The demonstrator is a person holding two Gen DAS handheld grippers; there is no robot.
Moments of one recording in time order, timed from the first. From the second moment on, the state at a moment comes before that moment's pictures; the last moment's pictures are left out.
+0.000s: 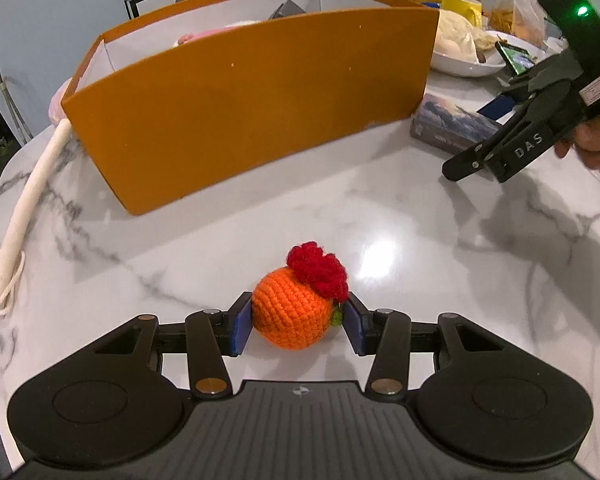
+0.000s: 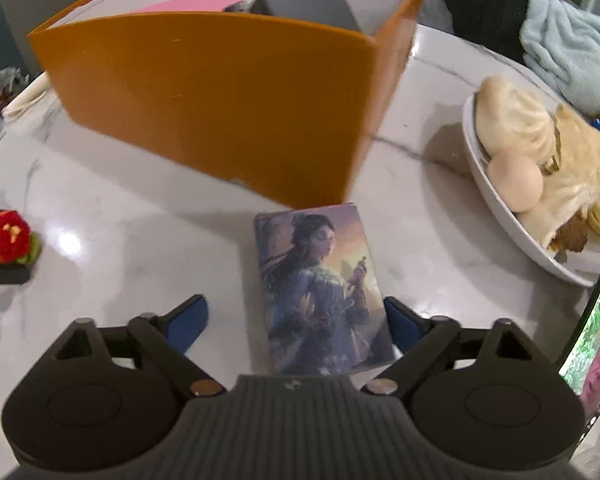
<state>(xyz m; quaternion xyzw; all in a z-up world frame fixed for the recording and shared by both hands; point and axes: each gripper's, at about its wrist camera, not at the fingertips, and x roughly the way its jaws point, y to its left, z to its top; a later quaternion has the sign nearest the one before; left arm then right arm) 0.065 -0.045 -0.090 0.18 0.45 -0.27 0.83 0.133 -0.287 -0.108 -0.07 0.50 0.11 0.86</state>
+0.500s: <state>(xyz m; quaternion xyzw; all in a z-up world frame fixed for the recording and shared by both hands) 0.050 -0.054 -0.083 0.19 0.44 -0.28 0.83 0.095 -0.275 -0.083 -0.06 0.52 0.16 0.84</state>
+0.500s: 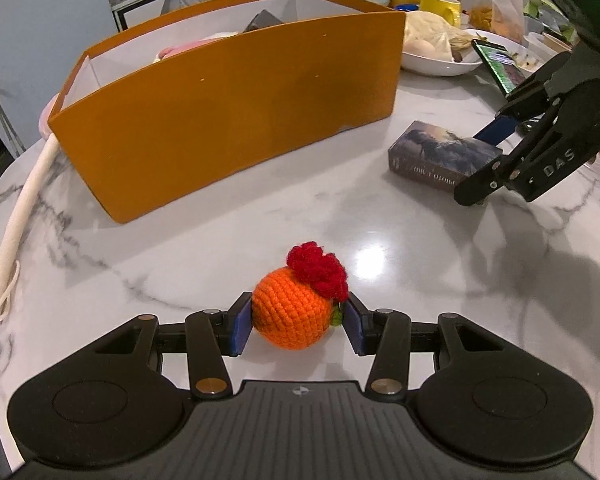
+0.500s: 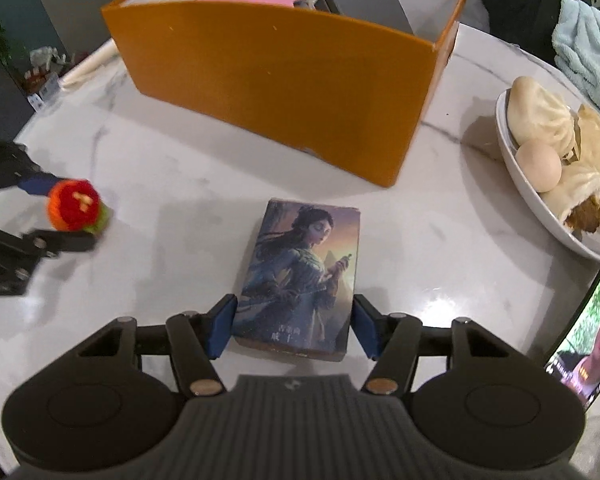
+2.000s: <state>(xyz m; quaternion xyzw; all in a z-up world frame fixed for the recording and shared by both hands) 0.125 -0.056 0.026 0.05 0.31 -0.27 0.91 0.124 -0.280 0.074 0.09 0.36 0.20 0.91</state>
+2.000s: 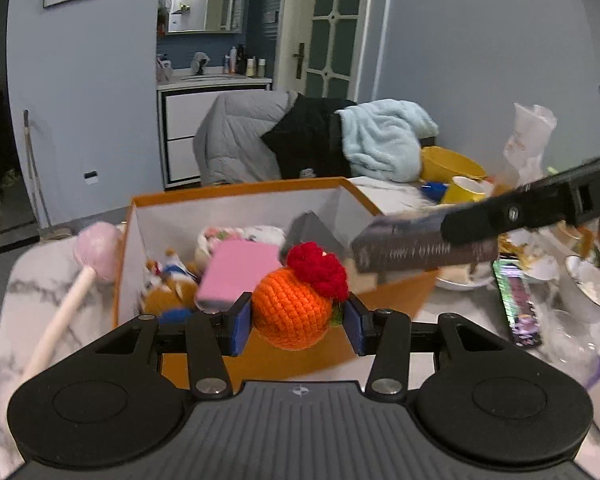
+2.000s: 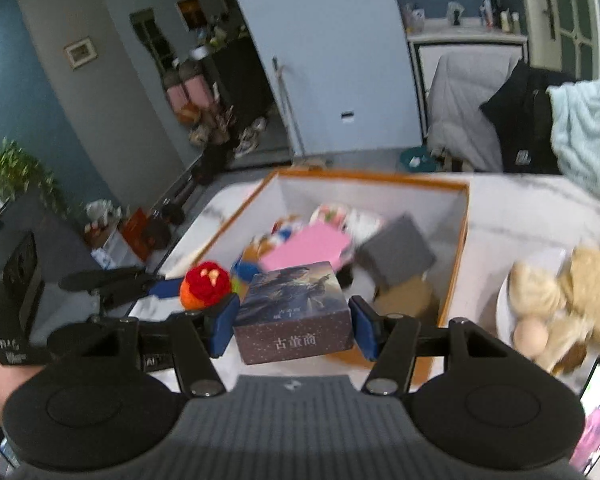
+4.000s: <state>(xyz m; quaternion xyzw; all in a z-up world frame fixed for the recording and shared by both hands) 0.222 -0.051 -0.025 0.11 0.35 -0.14 0.92 0.227 -0.258 -0.029 -0.05 0.38 0.17 0.91</state>
